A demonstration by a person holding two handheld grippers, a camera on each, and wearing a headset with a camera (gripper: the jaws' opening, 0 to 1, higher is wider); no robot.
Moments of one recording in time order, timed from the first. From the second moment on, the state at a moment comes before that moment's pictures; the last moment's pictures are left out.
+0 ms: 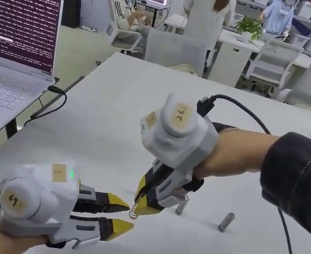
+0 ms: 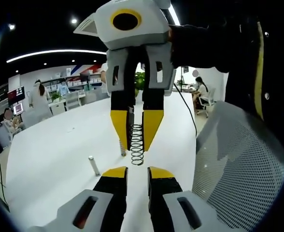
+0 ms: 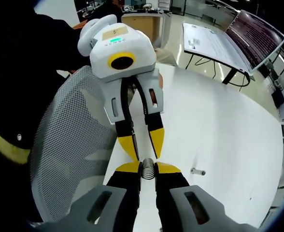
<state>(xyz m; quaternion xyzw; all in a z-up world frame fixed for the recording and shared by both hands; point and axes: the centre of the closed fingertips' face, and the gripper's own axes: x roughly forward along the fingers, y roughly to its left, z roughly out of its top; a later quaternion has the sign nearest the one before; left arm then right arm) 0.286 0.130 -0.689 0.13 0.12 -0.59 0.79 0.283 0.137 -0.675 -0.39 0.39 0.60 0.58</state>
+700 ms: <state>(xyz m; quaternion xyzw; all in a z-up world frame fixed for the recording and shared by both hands) 0.289 0.126 -0.683 0.12 0.10 -0.59 0.79 0.287 0.139 -0.677 -0.40 0.39 0.60 0.58</state>
